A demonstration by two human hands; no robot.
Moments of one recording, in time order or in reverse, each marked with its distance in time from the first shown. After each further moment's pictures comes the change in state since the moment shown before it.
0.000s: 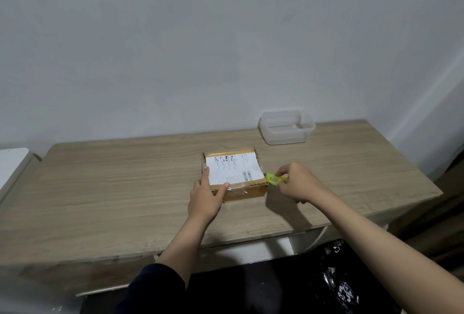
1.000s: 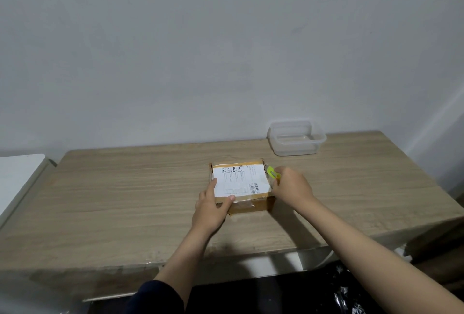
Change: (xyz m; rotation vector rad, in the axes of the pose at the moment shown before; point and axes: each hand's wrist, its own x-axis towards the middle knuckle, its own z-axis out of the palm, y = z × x) left_hand 0.007 -0.011 0.000 -0.075 -0.037 0.030; right_hand 0.043 -0.010 0.027 0.035 0.205 -0.098
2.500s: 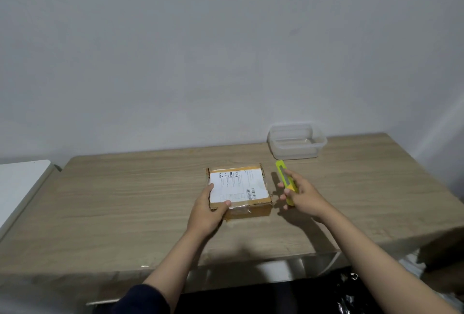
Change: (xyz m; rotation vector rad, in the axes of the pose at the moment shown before) left_hand -0.001 0.011 -0.005 -0.134 0.022 -0.023; right_hand 0.011 0.061 0.001 0.778 -0.239 0.083
